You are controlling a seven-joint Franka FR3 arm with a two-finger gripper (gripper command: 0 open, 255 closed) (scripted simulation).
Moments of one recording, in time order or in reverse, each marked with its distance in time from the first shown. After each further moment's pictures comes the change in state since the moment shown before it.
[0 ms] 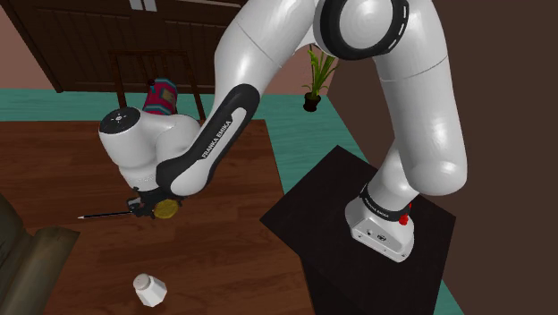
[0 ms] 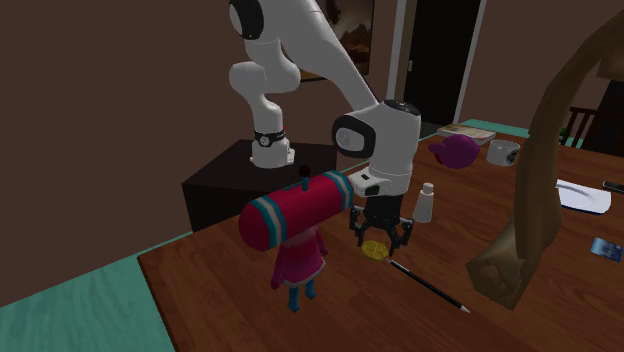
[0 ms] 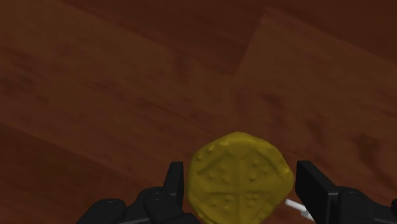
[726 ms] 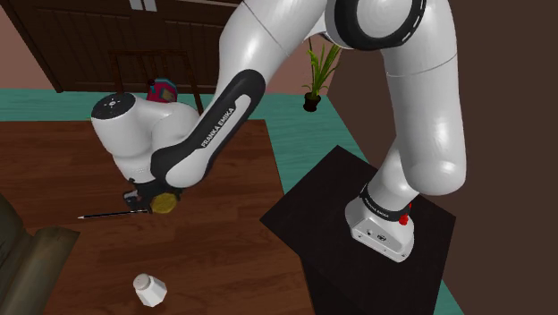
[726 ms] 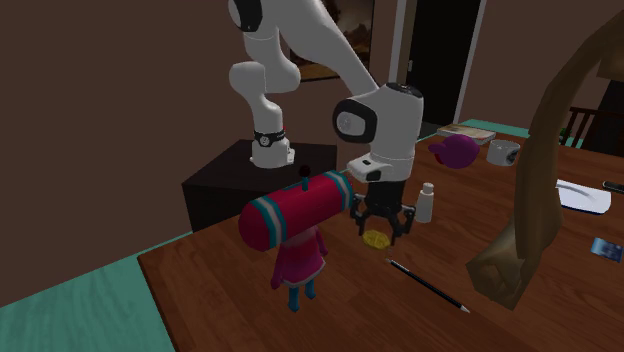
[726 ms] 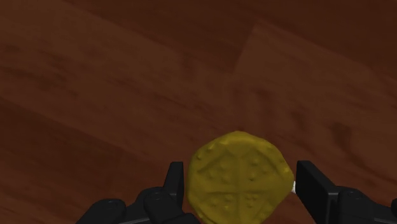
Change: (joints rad) arm -0.023 -0.066 0.032 -0.021 0.035 -0.044 -0.021
